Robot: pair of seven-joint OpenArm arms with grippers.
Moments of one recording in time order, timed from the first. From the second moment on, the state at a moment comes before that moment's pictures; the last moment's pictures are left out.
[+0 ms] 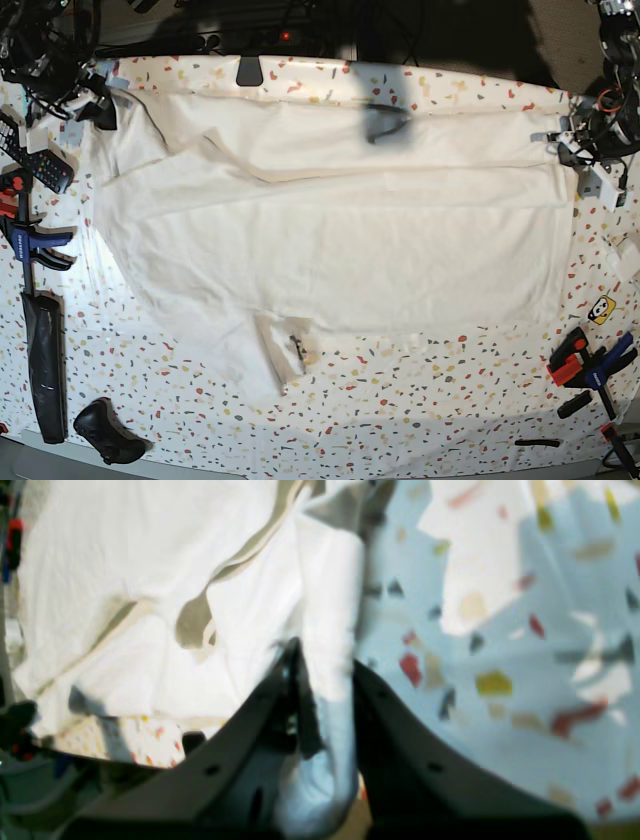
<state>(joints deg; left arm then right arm) 13.0 -17.1 -25.6 95.9 -29.6 -22.0 63.9 -22.2 13.4 47.3 94.5 55.4 34.0 -69.1</state>
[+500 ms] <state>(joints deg) 13.2 -22.3 -25.6 95.9 -30.8 -22.9 63.4 -23.5 13.3 48.5 94.5 48.7 33.9 -65.6</state>
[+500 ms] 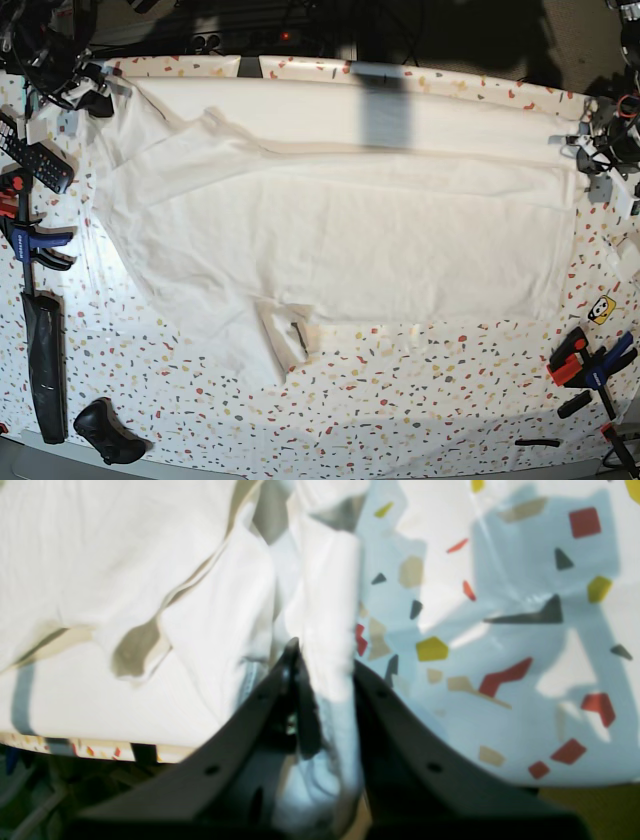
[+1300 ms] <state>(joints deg) 13.2 -22.5 -25.6 95.9 -28.1 -22.4 61.5 -23.3 13.7 48.8 94.5 52.1 34.0 -67.6</state>
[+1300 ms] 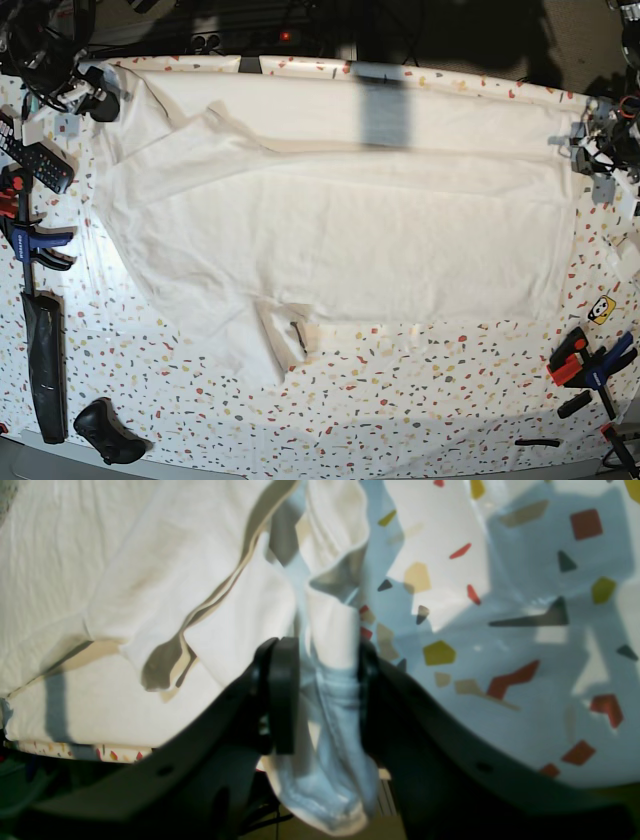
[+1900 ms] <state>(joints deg) 5.3 -22.4 -25.6 95.9 -27.4 -21.7 48.4 -11.3 13.8 48.8 94.6 56.1 34.0 -67.6</state>
